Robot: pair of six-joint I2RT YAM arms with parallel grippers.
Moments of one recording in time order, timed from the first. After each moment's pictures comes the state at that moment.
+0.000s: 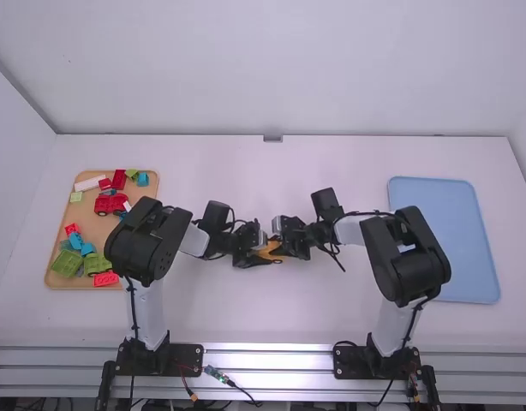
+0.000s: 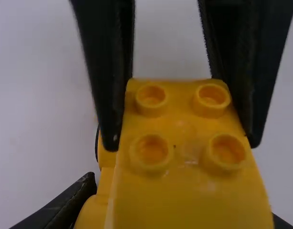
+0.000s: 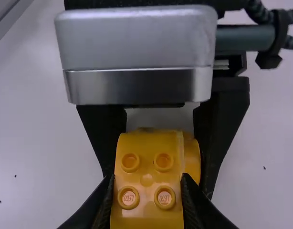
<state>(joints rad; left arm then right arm) -0.29 2.04 0.72 0.34 0.95 0.91 0.35 1.93 0.85 -0.10 -1.01 -1.09</state>
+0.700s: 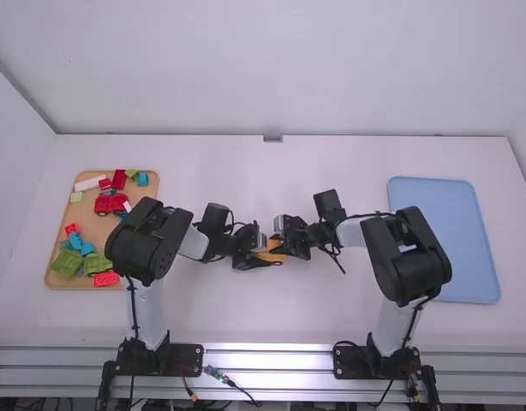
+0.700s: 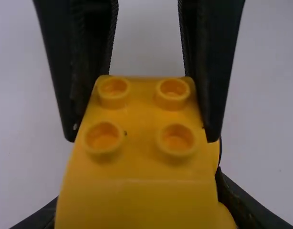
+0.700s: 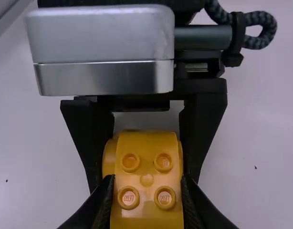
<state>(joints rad) -0.29 2.05 0.68 0.43 0.95 0.88 0.34 1.93 0.81 0.00 -1.02 -1.03</state>
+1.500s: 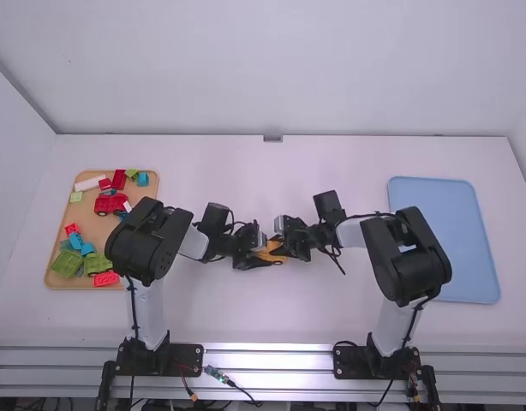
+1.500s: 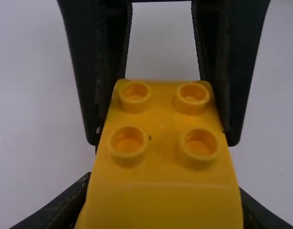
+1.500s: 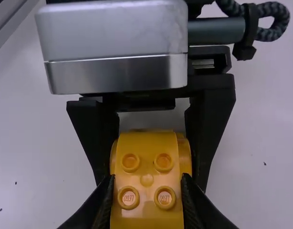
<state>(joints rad) -0.29 2.05 0.68 0.43 0.95 0.85 0.34 1.93 0.80 -0.01 -1.03 -1.02</state>
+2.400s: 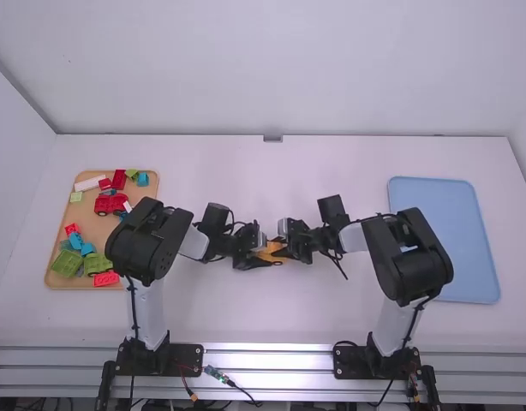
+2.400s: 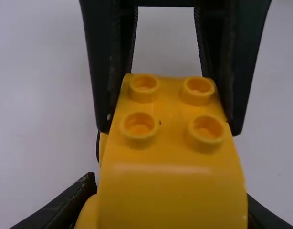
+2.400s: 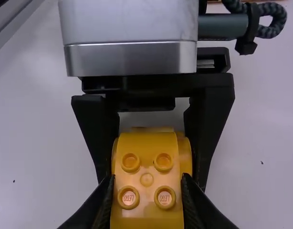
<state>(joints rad) -0.29 2.05 0.68 0.43 0.95 0.85 0.32 1.93 0.74 0.09 -1.06 -1.00</state>
